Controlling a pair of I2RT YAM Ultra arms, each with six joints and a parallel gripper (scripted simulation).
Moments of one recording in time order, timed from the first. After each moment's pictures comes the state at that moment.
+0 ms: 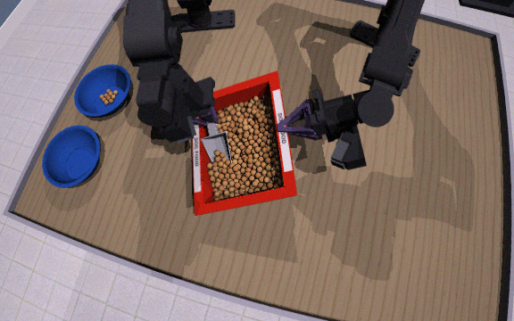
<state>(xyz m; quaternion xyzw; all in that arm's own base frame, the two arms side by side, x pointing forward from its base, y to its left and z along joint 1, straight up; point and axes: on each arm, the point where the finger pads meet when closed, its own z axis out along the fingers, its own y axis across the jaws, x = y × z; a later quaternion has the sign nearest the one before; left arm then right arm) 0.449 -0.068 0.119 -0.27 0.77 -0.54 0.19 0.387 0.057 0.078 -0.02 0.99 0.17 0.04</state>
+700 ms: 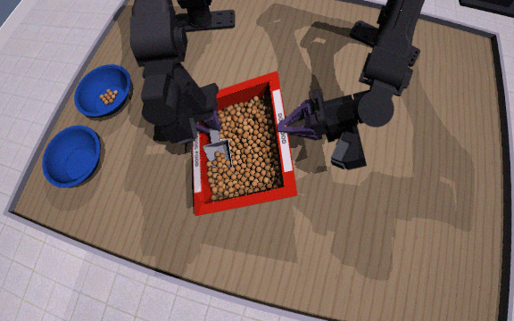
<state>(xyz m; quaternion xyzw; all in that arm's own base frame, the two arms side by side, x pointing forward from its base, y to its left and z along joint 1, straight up) 0.449 -0.068 0.119 -0.27 0.77 -0.54 0.19 0.400 0.062 0.068 -0.02 0.98 0.17 0.09</state>
